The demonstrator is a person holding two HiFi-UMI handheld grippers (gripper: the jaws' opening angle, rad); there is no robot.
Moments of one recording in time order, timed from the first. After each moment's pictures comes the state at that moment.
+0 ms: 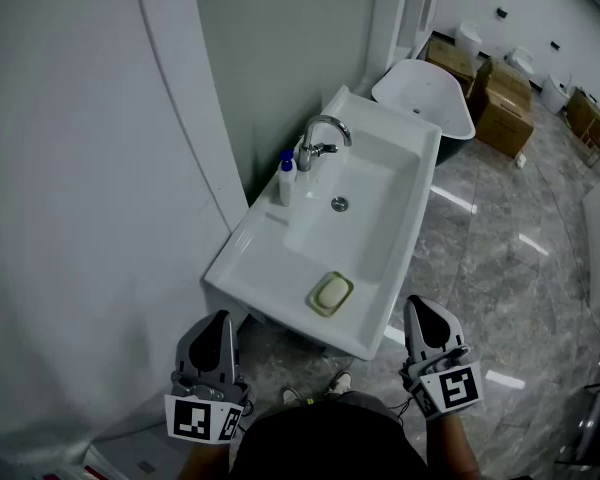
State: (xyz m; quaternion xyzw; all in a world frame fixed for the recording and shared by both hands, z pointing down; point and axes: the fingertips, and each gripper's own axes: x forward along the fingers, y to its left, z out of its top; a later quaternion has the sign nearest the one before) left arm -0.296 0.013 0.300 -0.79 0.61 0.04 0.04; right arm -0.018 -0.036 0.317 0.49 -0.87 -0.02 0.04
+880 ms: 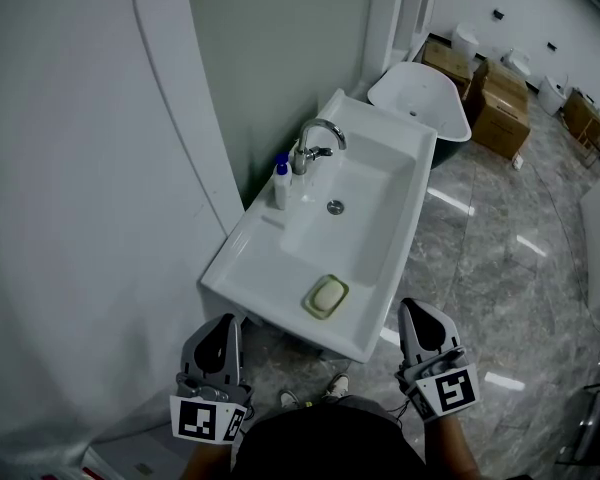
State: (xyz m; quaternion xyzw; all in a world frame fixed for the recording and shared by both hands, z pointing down) left arm -0.280 0.009 0.308 -0.80 0.60 0.03 0.04; right arm -0.020 -0.033 0.311 0.48 -0.88 -0.02 0.04
